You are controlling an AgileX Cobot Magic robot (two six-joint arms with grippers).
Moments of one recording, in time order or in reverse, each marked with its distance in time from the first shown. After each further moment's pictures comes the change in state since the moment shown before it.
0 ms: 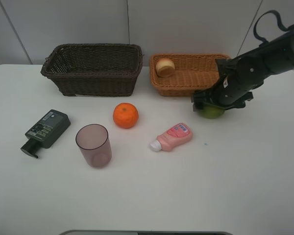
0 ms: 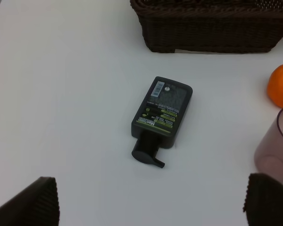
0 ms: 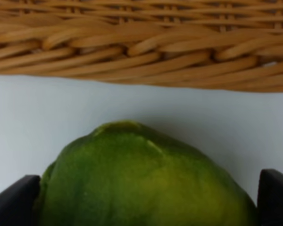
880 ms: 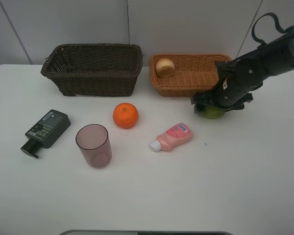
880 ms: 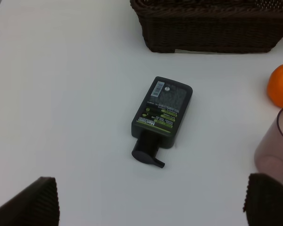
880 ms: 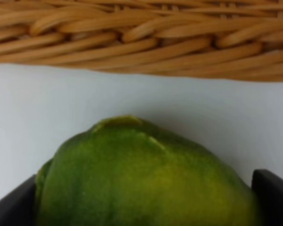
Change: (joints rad) left arm 0.000 0.000 0.000 0.000 0.000 0.000; right arm 0.000 0.012 0.000 -0.005 0.007 0.004
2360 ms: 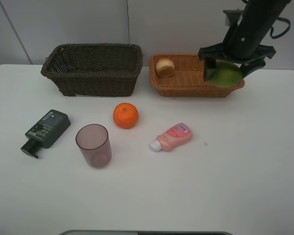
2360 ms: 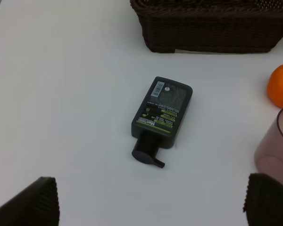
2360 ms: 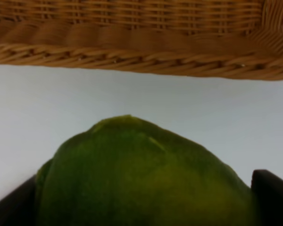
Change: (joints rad) left arm 0.000 0.000 0.000 0.000 0.000 0.000; right arm 0.024 -0.127 -0.429 0.231 0.727 -0.237
